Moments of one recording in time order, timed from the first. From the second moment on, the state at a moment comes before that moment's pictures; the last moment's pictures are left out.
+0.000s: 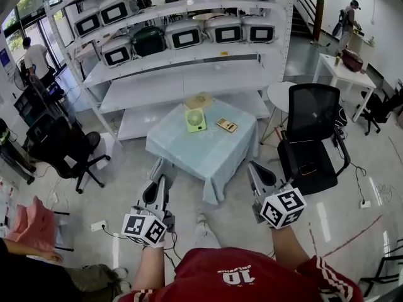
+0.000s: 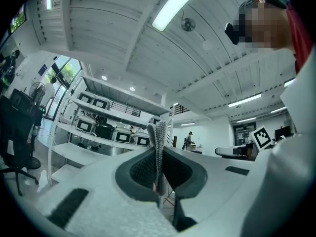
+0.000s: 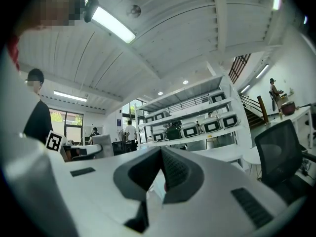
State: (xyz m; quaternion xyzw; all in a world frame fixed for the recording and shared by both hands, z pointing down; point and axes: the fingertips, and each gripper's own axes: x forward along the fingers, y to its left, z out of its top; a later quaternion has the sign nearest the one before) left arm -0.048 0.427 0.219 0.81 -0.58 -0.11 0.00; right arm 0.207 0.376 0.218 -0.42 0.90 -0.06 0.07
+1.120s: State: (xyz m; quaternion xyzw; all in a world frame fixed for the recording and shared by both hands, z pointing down) left arm -0.188 0.111 0.244 0.82 -0.56 -0.10 0.06; right arm 0.060 0.071 0.216 -0.43 0.90 -0.08 0.03
